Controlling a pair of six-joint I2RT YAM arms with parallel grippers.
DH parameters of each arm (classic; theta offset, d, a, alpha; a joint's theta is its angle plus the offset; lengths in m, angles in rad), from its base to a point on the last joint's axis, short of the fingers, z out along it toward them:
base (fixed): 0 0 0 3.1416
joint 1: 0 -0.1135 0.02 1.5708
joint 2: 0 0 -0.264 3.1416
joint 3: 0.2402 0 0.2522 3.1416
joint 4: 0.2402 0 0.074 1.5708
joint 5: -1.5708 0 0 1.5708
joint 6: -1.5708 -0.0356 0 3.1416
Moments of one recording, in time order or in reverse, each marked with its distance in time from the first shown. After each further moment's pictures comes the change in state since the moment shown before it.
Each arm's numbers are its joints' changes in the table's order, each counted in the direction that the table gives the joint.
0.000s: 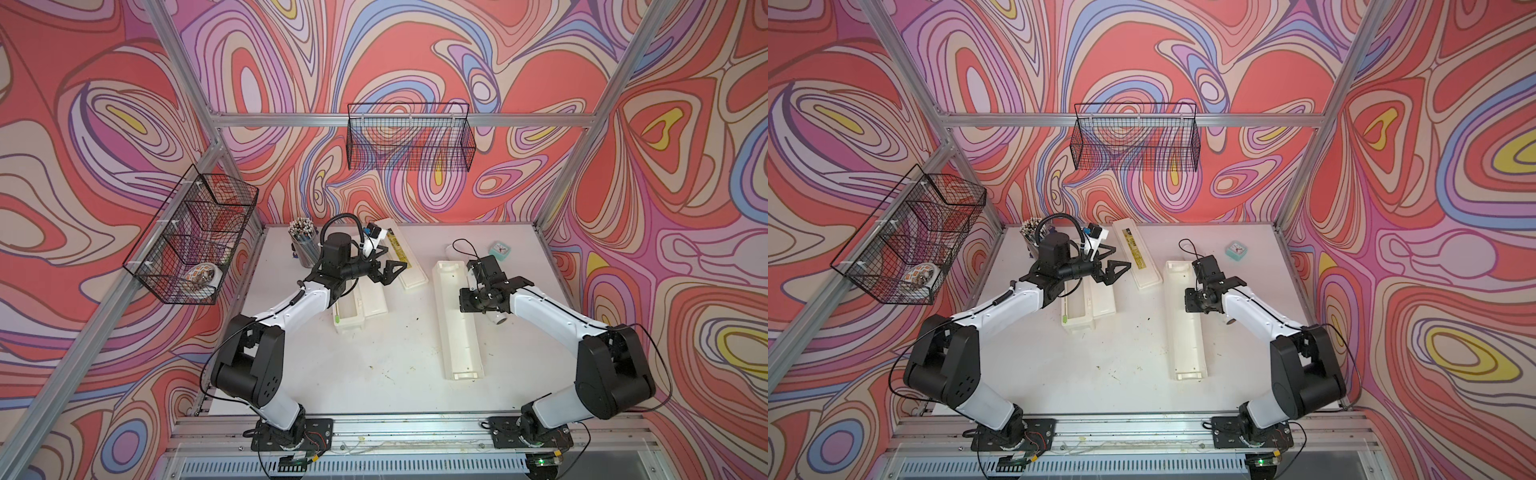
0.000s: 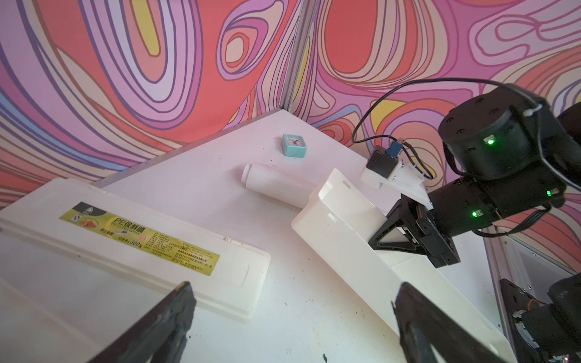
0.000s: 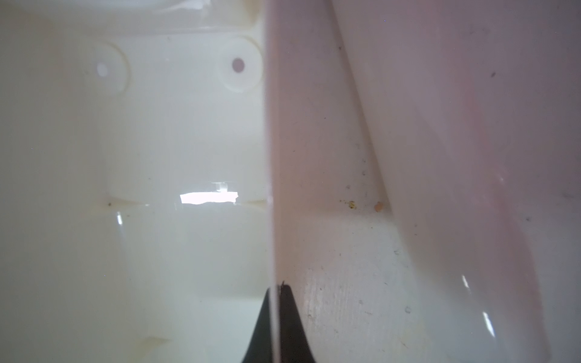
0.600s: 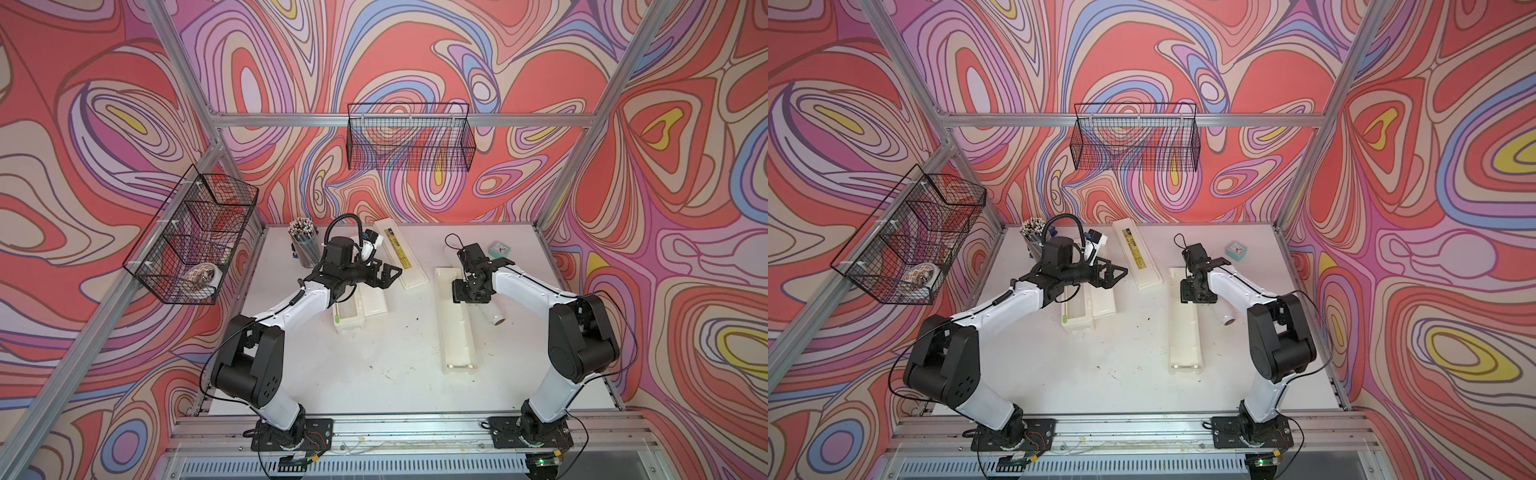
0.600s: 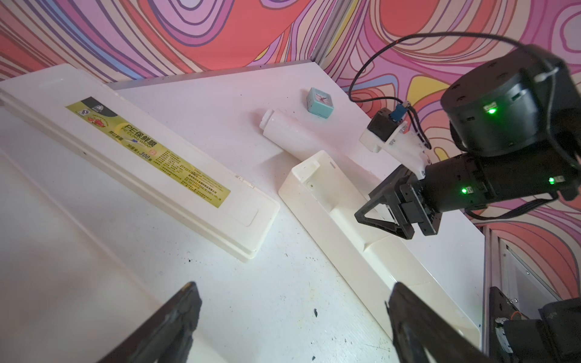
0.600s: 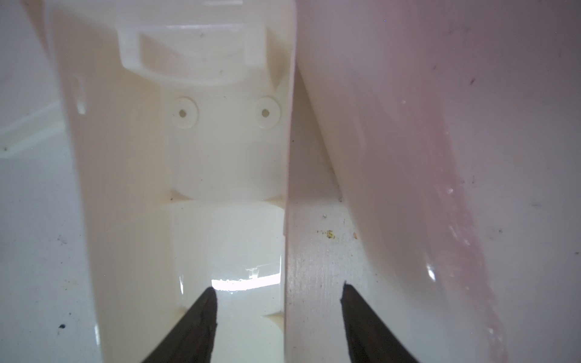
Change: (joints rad) left arm 0.001 -0.001 0.014 0.188 0.092 0.103; right arm 0.000 0.187 0.220 0.140 -0.089 -0.018
